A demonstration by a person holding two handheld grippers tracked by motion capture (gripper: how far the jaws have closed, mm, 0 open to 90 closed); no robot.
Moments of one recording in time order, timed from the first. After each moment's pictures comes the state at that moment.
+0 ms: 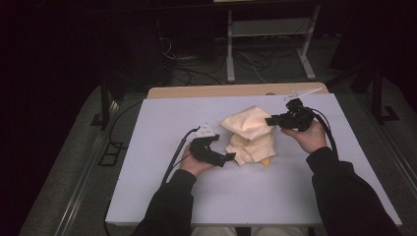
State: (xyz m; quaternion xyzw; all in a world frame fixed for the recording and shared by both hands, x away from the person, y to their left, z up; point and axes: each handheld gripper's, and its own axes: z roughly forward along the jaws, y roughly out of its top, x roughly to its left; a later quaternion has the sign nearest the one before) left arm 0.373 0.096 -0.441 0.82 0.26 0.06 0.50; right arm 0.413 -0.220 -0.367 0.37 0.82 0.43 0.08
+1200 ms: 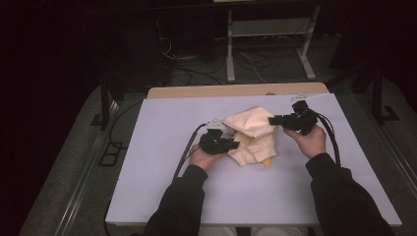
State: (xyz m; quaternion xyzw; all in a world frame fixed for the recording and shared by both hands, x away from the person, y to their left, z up) left arm 0.399 0.077 -0.448 0.83 0.30 0.02 0.47; right arm 0.413 -0.235 -0.383 0.41 0.78 0.47 0.07
